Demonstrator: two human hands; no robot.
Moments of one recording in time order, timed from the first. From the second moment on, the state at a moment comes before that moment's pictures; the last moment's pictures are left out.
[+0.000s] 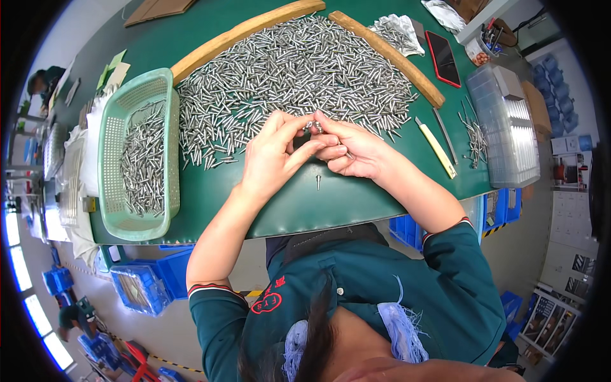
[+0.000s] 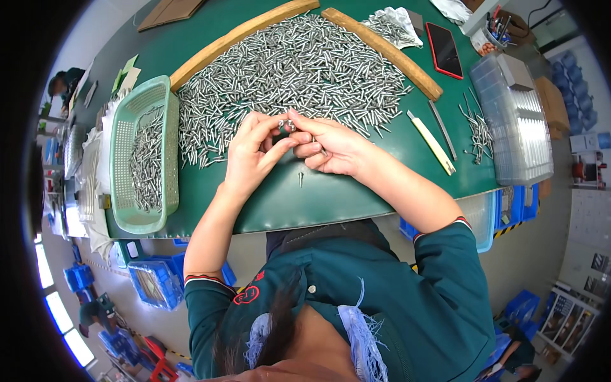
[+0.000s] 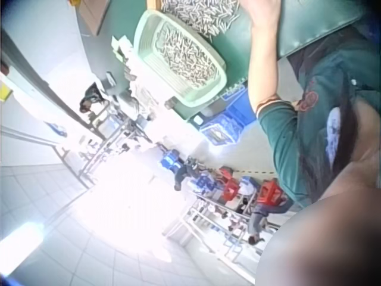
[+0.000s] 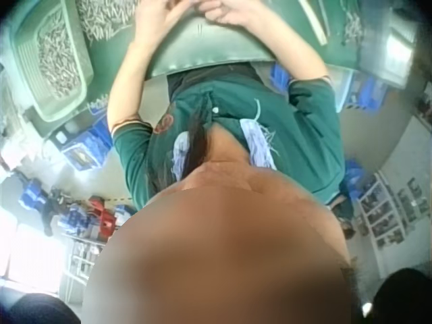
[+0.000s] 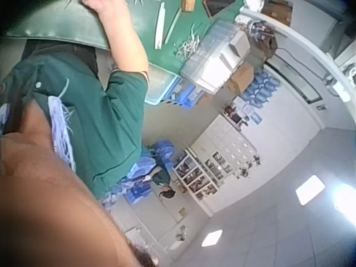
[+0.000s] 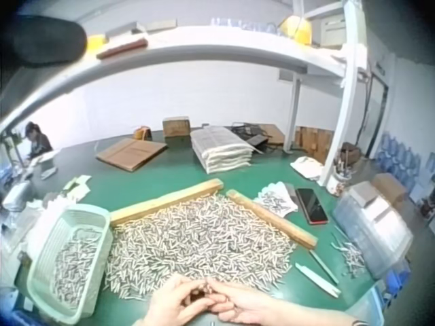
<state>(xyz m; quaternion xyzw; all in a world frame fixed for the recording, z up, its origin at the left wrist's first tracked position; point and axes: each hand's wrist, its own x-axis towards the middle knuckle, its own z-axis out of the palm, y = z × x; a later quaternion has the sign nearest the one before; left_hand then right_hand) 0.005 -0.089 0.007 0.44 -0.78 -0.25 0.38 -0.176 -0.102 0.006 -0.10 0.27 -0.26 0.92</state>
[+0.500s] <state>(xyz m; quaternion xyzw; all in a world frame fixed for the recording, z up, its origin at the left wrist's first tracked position) 0.021 -0.099 0.014 0.48 -0.74 -0.21 0.42 -0.188 -0.116 0.001 -0.11 0.09 -0.32 0.94</state>
